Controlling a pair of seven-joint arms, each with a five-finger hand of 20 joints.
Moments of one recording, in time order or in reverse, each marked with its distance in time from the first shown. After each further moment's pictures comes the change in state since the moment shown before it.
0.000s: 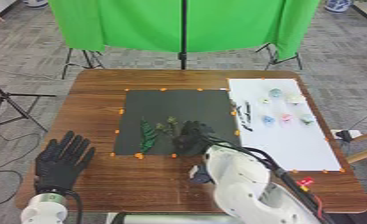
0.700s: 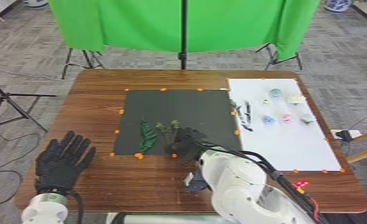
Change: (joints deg) left arm -0.2 -0.5 0.0 0.0 -0.1 -0.1 -0.4; right arm -0.4 -0.6 -0.9 -1.4 2.2 -3.7 0.5
